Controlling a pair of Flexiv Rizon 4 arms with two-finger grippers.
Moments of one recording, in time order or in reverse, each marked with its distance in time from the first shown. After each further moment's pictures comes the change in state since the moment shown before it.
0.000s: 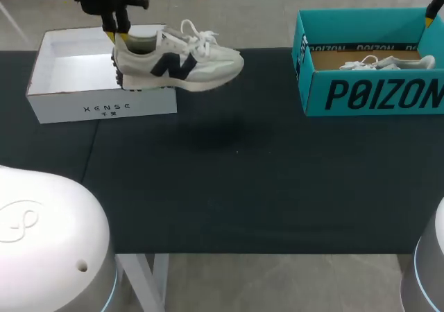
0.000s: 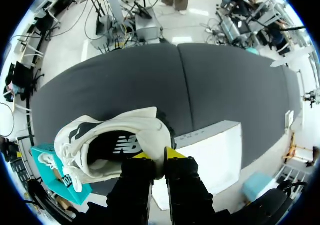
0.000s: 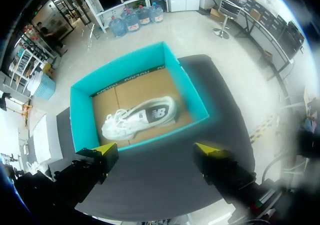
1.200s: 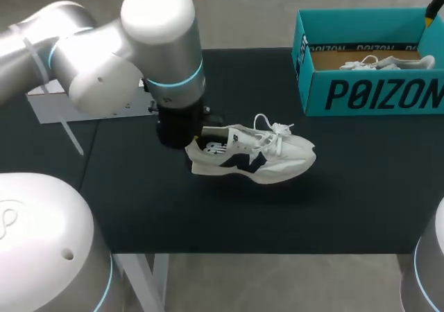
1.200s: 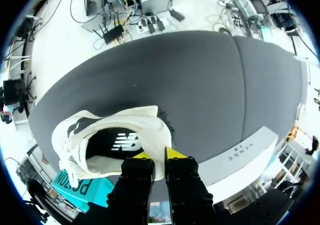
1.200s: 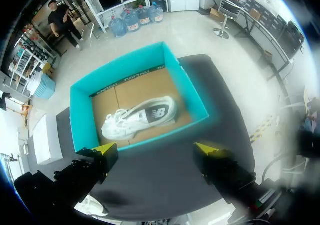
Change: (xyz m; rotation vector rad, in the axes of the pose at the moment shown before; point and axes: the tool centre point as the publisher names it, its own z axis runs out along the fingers) left arm -0.176 -0.134 0.115 -0.304 -0.016 0.098; right arm 0.000 0.000 0.000 0.000 0.000 0.000
